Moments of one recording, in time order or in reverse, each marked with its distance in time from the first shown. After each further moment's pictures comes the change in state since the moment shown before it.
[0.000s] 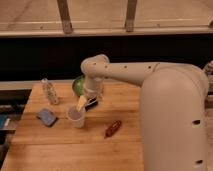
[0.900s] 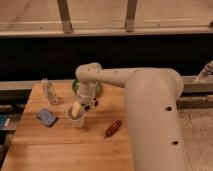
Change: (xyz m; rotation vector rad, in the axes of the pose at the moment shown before) arm -0.019 0.028 0.056 -0.101 0.063 -0.047
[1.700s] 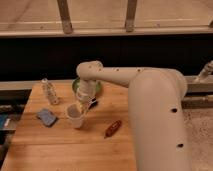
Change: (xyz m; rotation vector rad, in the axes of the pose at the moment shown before) arm 0.005 0.008 -0.025 -0.045 -0.023 -0.010
